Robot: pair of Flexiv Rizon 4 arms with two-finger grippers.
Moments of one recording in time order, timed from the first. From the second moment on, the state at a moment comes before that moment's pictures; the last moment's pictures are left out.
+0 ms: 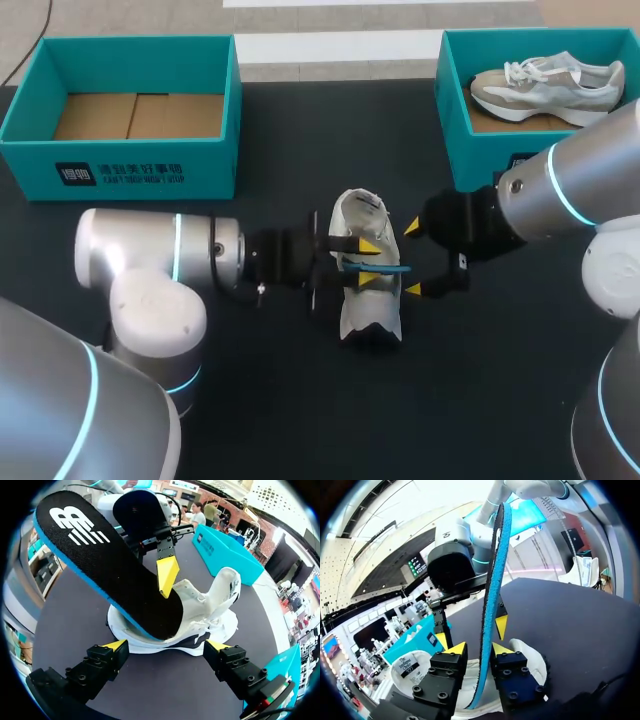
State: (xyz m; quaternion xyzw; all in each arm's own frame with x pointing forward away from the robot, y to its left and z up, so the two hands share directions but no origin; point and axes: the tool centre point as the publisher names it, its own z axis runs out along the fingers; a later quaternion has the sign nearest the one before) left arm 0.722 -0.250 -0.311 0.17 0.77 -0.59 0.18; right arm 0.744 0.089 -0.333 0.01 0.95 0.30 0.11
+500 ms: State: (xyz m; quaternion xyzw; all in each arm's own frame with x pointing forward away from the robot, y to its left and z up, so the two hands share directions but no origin) left arm 0.722 -0.244 -0.336 0.16 0.78 -0.59 0.16; right arm 0.744 0.089 -0.333 0.01 0.95 0.30 0.11
